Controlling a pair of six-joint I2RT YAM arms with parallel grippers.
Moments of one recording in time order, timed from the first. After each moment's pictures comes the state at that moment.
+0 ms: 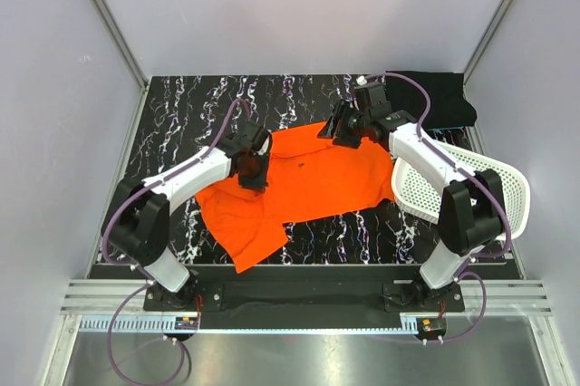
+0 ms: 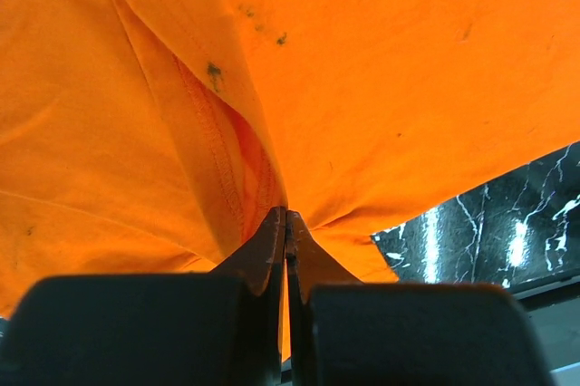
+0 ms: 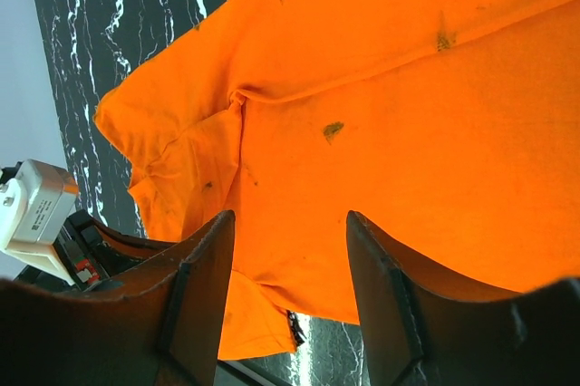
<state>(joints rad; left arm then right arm) -0.56 1.61 1.14 -0.70 0.05 -0.42 0.40 1.68 1.35 -0.42 -0.23 0.69</state>
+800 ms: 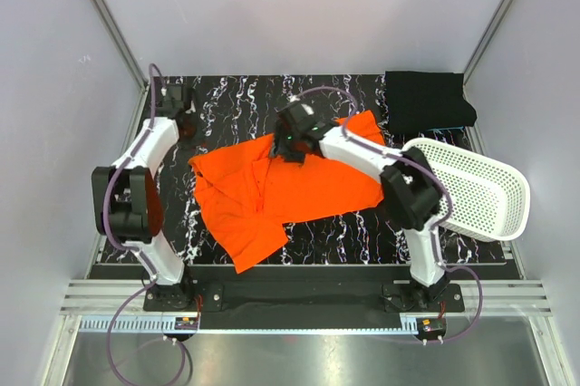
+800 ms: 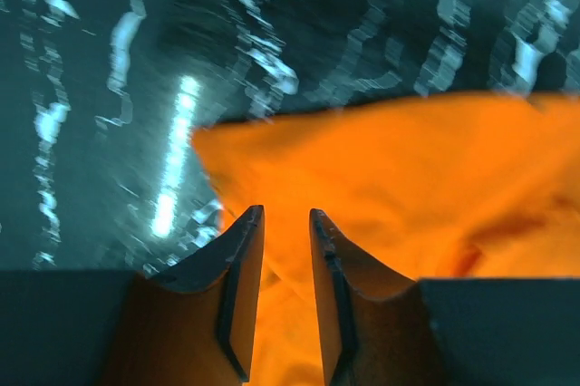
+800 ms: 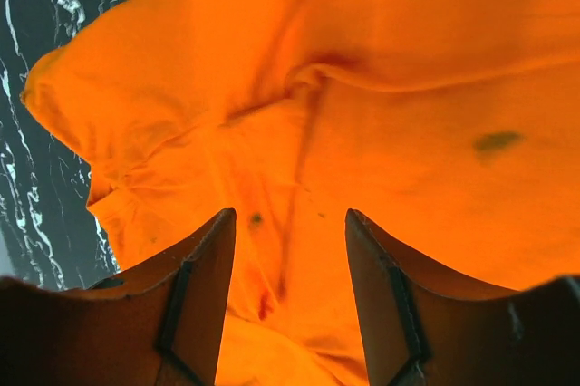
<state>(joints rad) -0.05 1.70 1.34 -0.65 -0.09 -0.34 0.71 2.04 1.63 -0.45 0.00 0.81</state>
